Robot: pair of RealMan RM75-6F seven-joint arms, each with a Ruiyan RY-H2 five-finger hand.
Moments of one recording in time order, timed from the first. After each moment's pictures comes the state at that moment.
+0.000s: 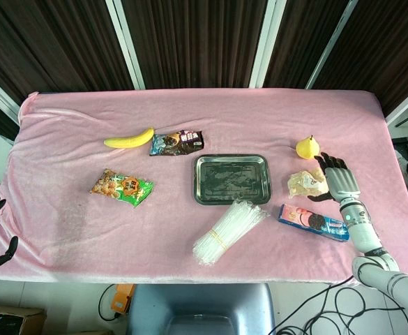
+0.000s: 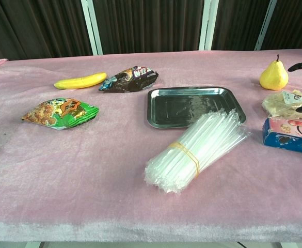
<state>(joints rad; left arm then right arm) -0.08 -1.13 -0.08 -1.52 1.49 1.55 -0.09 0.59 -1.48 0.19 -0.94 -1.18 0.73 0.10</state>
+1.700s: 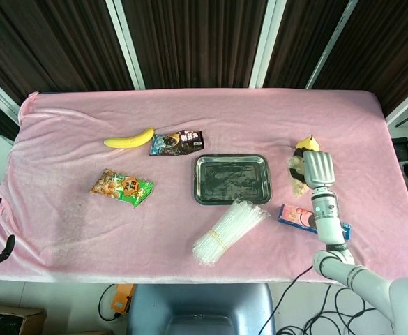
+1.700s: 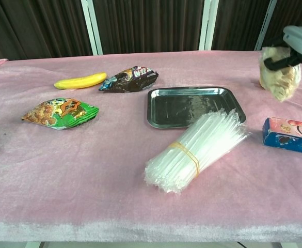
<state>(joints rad) -0.08 -1.12 -0.09 -1.51 1.50 1.56 -0.14 0.68 -1.67 0.31 -0.93 -1.12 1.06 -0.04</state>
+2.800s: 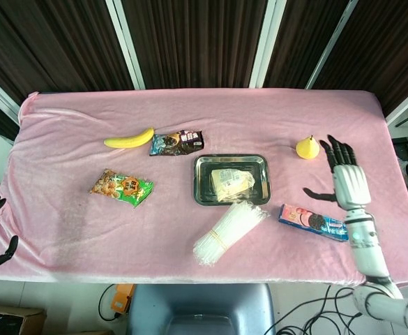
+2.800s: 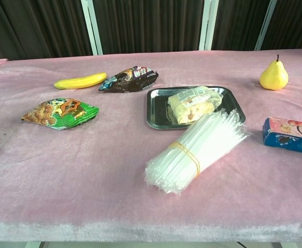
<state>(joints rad) -0.08 -1.12 -0.08 -1.51 1.50 1.55 -0.12 0.44 -1.30 0.18 -1.42 -1.24 1.25 0.04</state>
